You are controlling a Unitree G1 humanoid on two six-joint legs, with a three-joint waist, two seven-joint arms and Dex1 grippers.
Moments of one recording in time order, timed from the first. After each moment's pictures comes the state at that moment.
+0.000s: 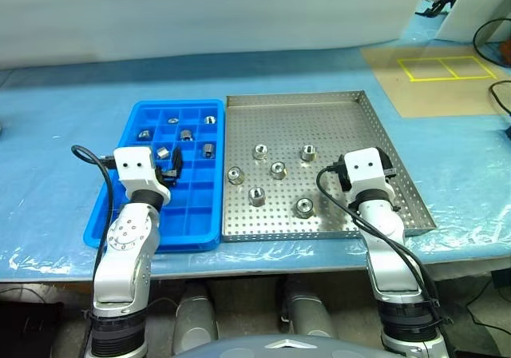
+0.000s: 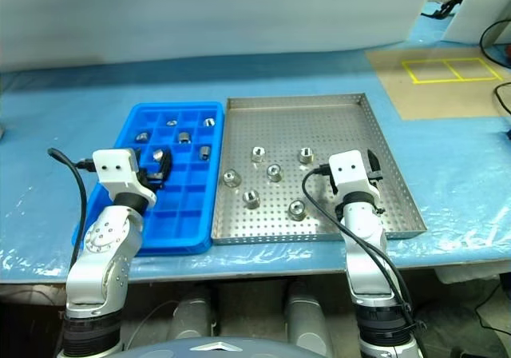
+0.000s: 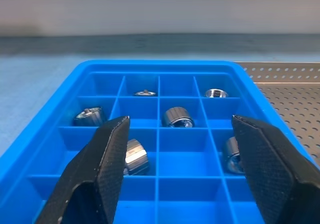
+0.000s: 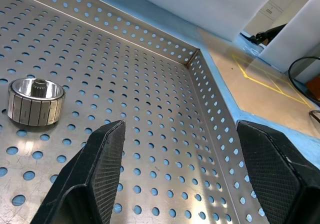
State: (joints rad) left arm -0.05 0.10 0.11 -0.52 -0.16 0.51 0.03; right arm -0.09 -0.20 0.03 -0.39 -0.36 0.54 -0.04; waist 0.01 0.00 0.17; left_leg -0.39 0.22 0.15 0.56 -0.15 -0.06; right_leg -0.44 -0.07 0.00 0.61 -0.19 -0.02
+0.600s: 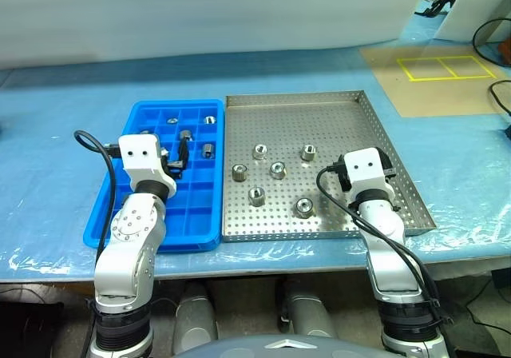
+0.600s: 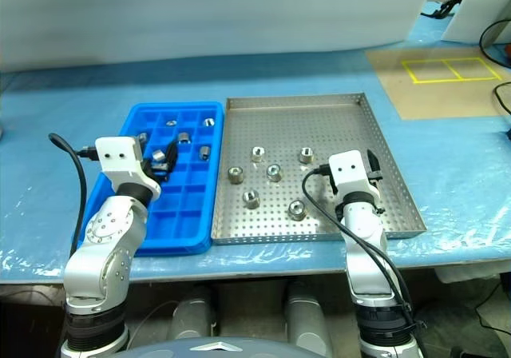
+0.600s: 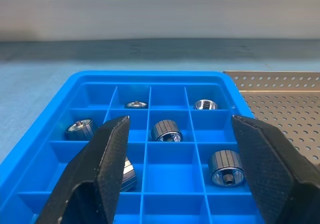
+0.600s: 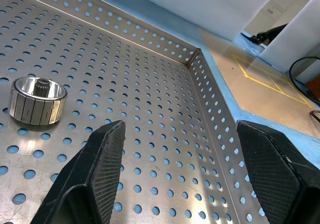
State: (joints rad) left arm -0.11 0.10 0.11 -0.59 -0.16 0.63 0.05; right arm -0.09 -0.20 0.03 -0.39 -0.36 0.54 -0.04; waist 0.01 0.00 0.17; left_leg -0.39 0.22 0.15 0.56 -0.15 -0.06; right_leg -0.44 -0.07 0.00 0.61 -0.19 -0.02
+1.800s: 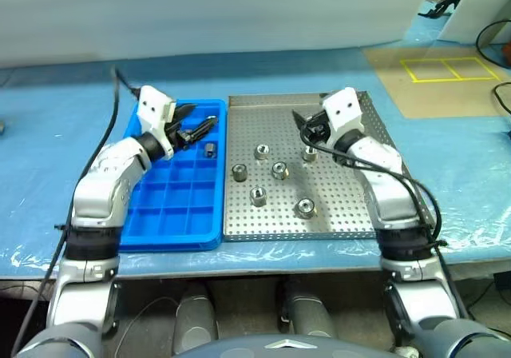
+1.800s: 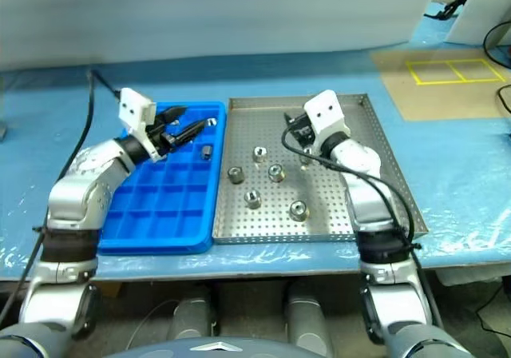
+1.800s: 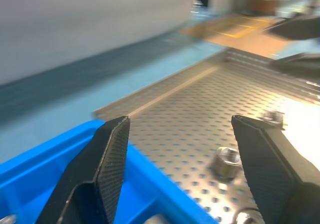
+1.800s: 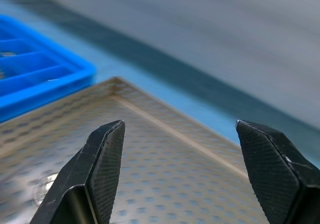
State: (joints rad) left arm -0.58 0.48 0.05 0.01 -0.41 0.46 -0.80; right arm -0.56 -0.40 0.06 -0.05 0.05 0.42 0.60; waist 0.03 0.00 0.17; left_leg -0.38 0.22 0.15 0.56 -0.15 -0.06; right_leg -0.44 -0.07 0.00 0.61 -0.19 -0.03
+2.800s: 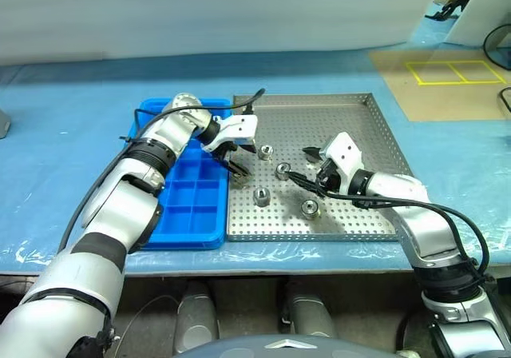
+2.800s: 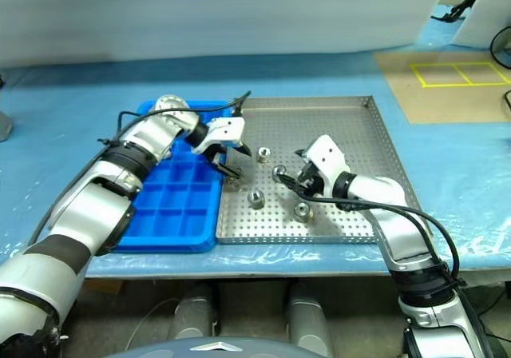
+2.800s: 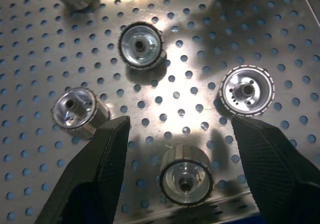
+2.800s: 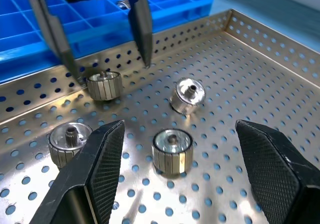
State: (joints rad) left arm -1.17 0.34 -0.47 0.96 0.14 -0.12 -1.47; right arm -0.26 -0.53 0.08 -0.37 0.20 0.61 0.65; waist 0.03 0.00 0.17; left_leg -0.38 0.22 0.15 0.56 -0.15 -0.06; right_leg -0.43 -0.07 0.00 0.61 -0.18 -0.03
